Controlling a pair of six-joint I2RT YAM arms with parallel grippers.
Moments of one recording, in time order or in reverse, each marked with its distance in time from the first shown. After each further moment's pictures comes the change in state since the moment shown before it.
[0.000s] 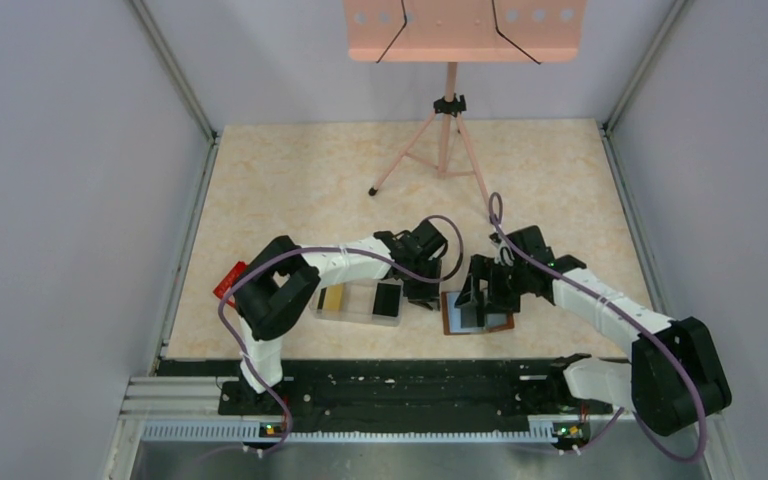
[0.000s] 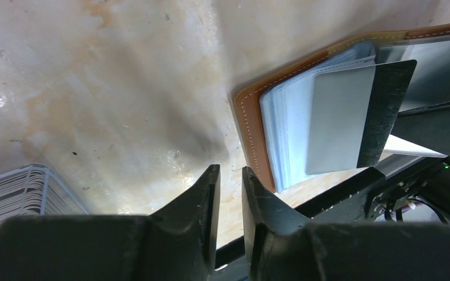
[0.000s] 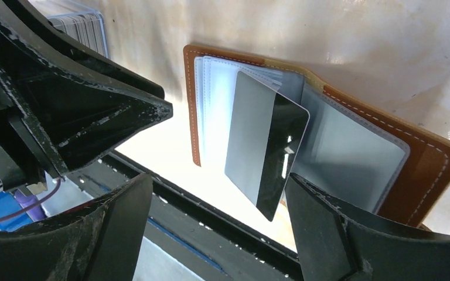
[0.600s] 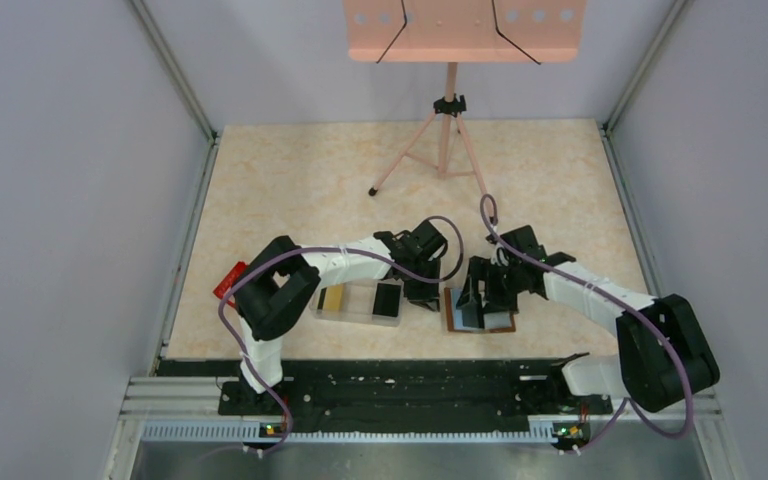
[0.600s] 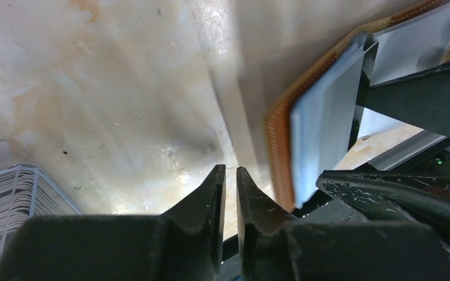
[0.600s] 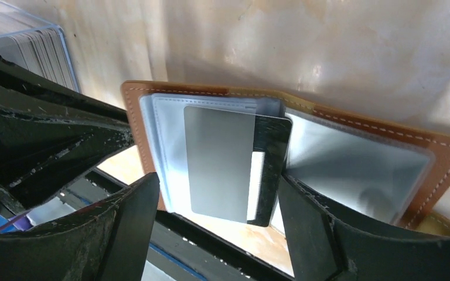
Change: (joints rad) left arm 0.000 0.000 -0.002 0.008 0.021 -0.010; right arm 0.000 0.102 0.004 0.044 0.043 -0.029
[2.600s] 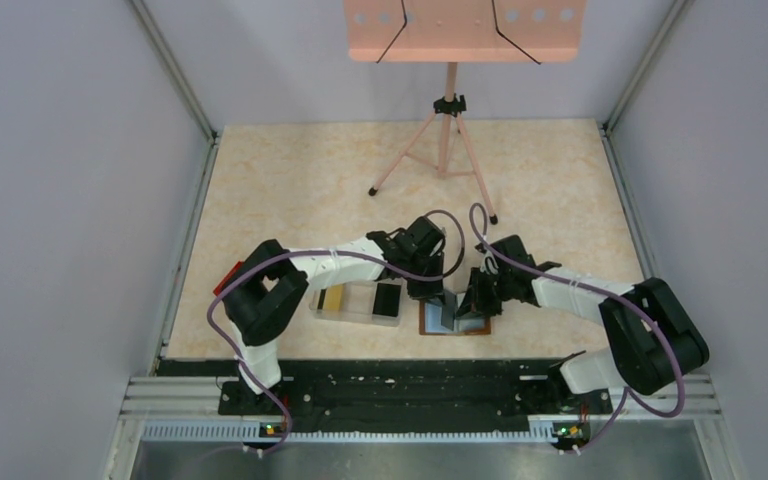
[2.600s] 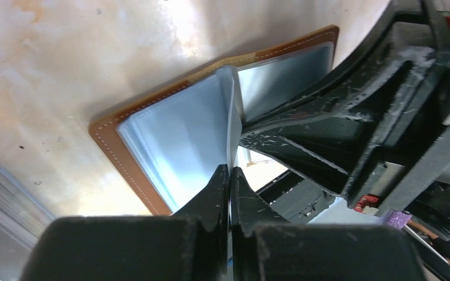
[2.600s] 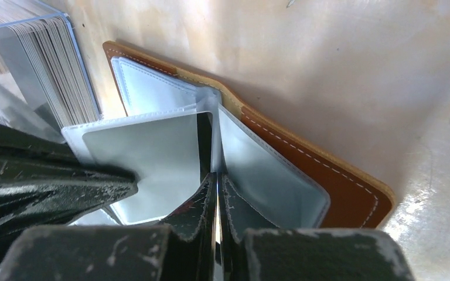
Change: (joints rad) left arm 0.005 -0.064 -0.046 0.087 0.063 -0.037; right arm 0.065 0.093 -0.079 0.216 -0.085 0.114
